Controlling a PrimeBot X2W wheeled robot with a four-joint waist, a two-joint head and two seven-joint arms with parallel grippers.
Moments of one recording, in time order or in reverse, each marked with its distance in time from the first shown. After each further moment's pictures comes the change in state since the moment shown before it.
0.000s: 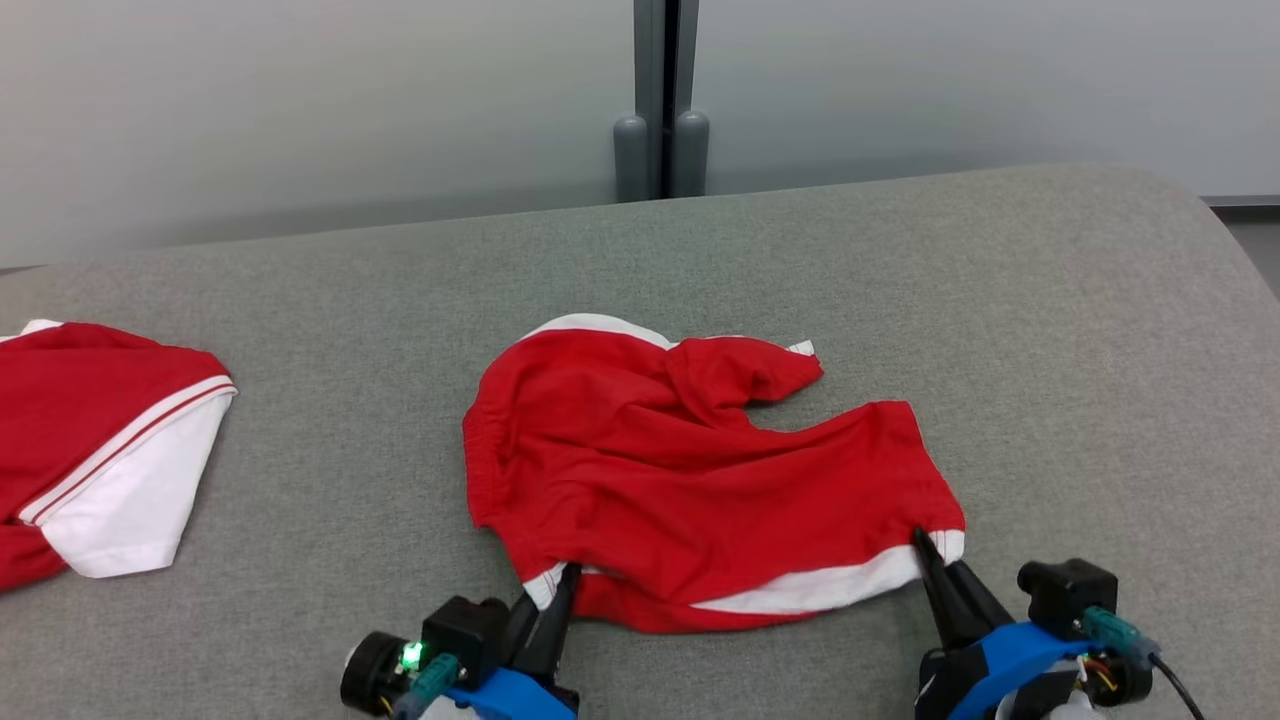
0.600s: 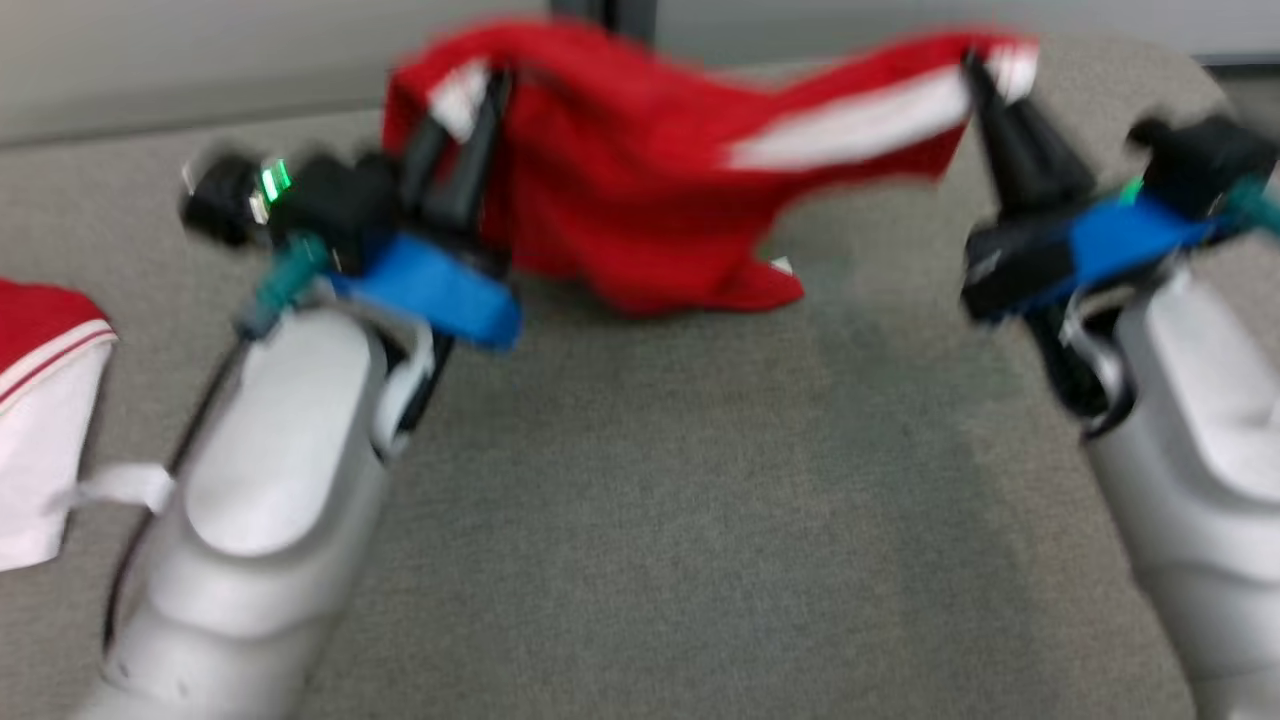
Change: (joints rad) left arm -0.606 0.110 0.038 -0.149 0.000 0.000 0.051; right arm -0.591 -0.131 0.075 -0.134 0.076 0.000 0.062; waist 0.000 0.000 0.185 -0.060
